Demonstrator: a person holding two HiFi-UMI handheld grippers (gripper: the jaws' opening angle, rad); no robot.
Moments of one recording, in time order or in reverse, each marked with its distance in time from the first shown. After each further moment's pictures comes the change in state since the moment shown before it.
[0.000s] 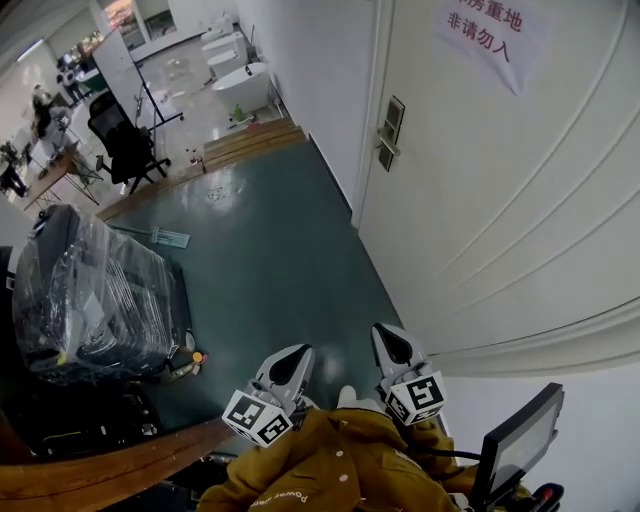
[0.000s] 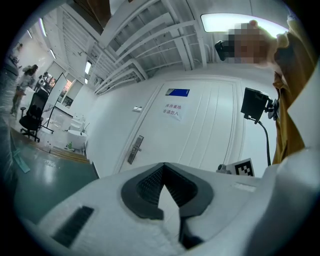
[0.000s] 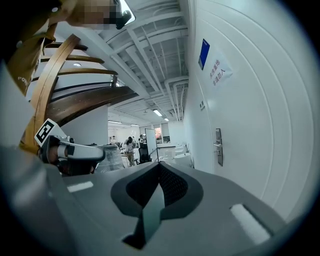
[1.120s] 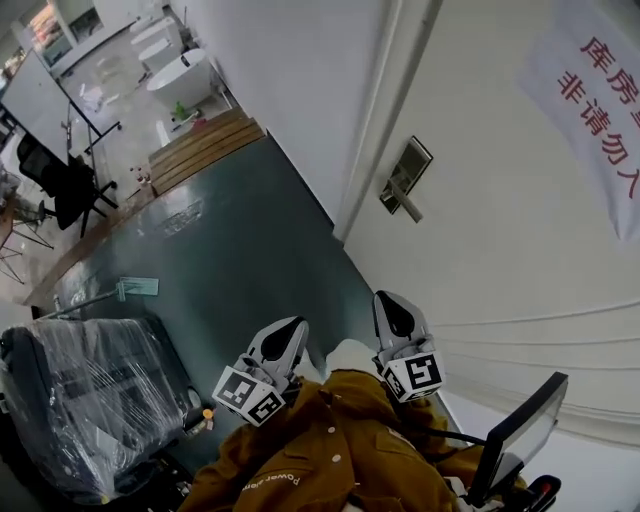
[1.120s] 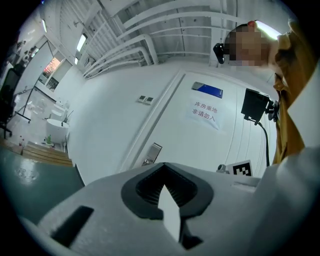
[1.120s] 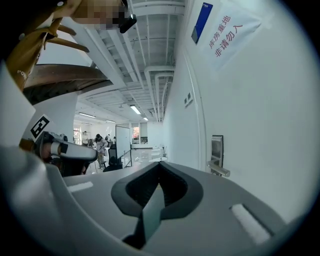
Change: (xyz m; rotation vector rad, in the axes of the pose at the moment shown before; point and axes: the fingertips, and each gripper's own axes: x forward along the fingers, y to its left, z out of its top) left arm 0.277 0.293 0.140 -0.061 0.097 -0.171; right arm 0.347 -0.195 0.075 -0.022 -0.010 -0.263
